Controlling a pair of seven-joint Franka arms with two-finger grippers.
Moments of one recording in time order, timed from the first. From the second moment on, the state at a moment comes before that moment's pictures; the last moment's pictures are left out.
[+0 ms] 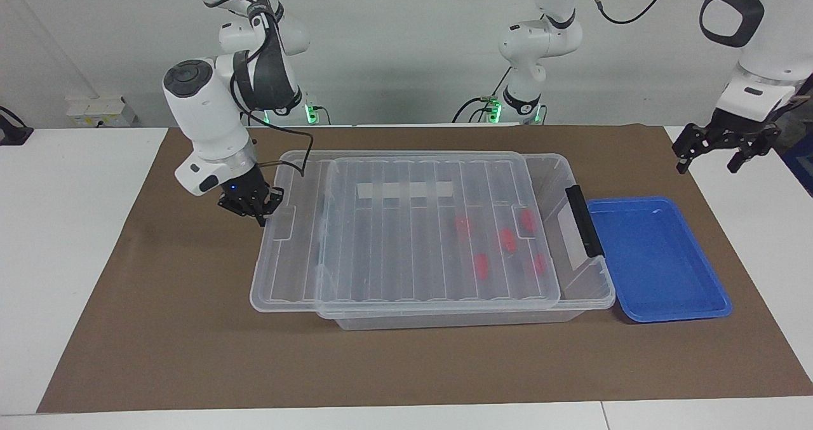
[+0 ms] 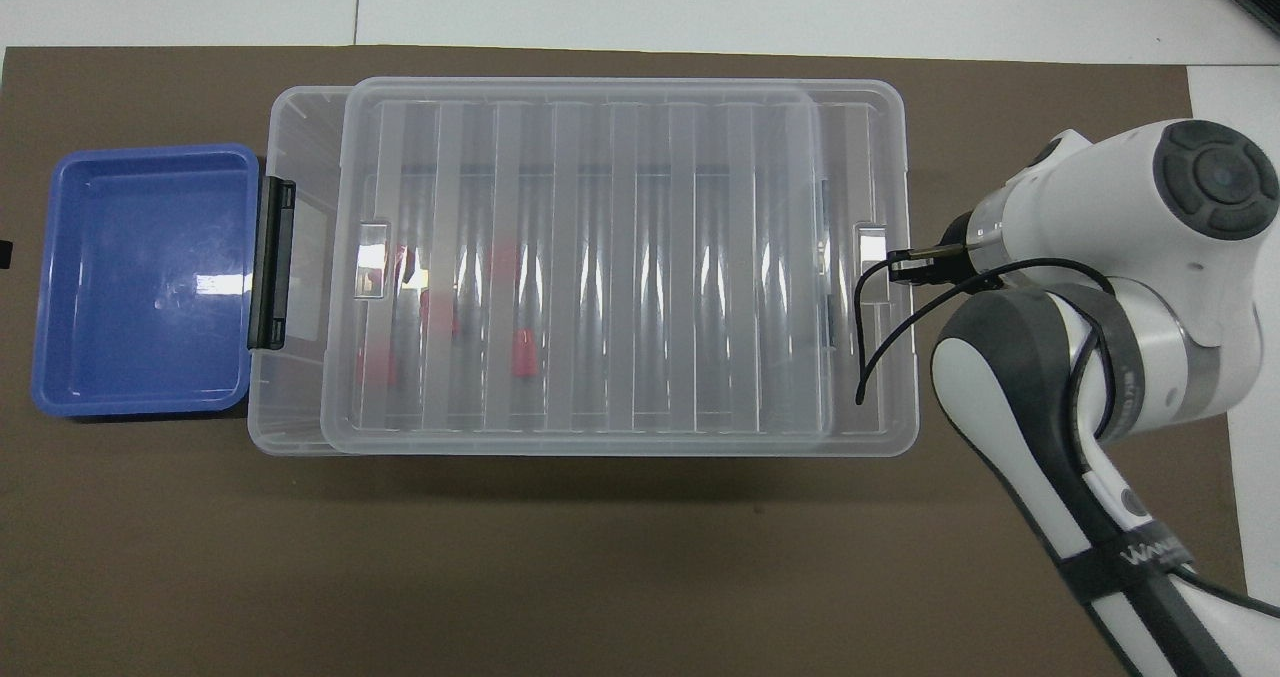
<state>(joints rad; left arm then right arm) 0.08 -0.02 0.03 -1.60 0.05 1.71 0.29 0.21 0.10 -0.02 -1.87 0.04 2.05 0.10</state>
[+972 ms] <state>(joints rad) -0.01 -0.02 0.07 -1.60 0.07 1.63 0.30 0.27 0.10 -0.01 -1.88 0.07 2.05 0.14</state>
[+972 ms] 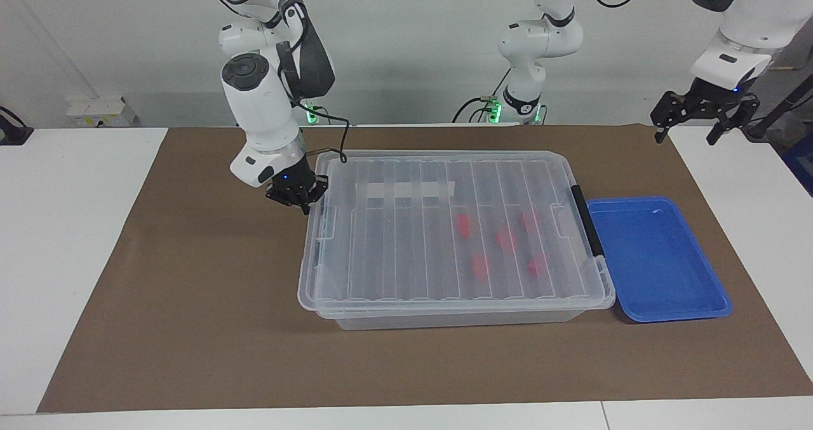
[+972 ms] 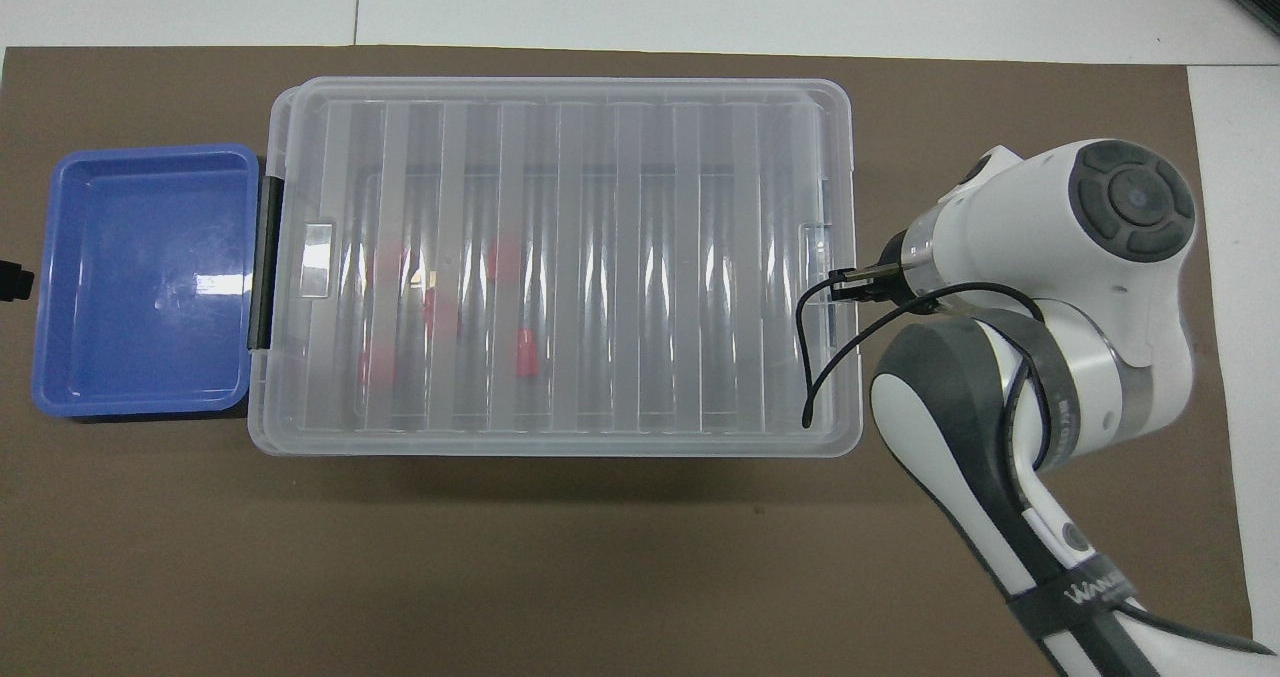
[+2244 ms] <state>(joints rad) -0.15 -0.02 0.11 -1.57 0.00 1.59 0.18 0.21 0.00 -0.01 -1.88 0.07 1.99 0.24</state>
